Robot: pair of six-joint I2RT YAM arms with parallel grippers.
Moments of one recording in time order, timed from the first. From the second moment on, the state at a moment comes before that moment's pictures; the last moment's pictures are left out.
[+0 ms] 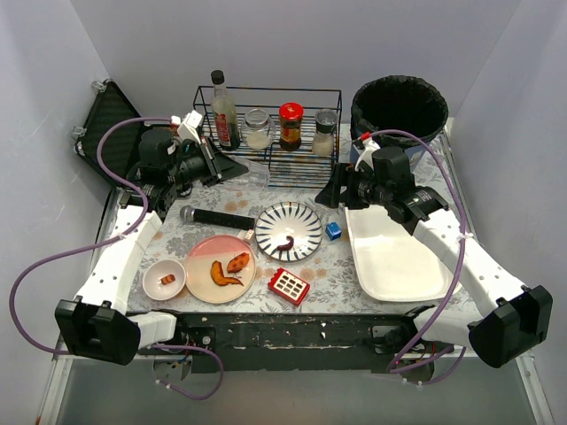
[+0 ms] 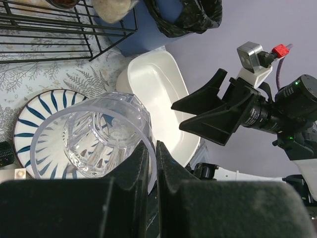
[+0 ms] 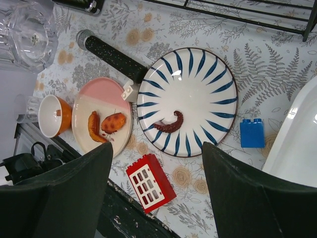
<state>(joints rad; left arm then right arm) -0.19 1.22 1.21 -0.31 0.71 -0.71 0.50 1.20 1.12 -0.48 -0.30 0.48</state>
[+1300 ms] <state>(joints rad) -0.23 1.22 1.16 -0.16 0.77 -0.78 0.45 1.14 1.04 -0.45 -0.32 0.52</state>
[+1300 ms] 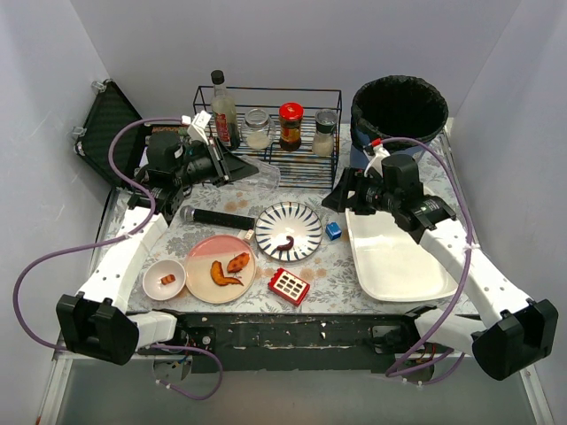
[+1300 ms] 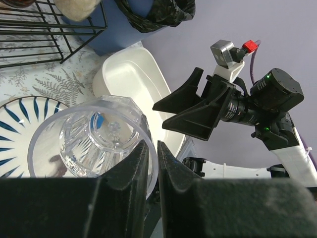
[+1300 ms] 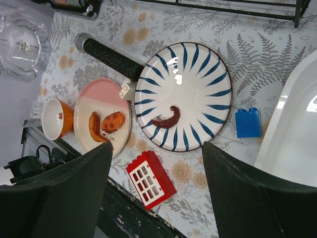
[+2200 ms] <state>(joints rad) -0.38 1.30 1.07 0.17 0.71 -0.97 0.24 1.01 0.75 0.01 -0.75 0.80</state>
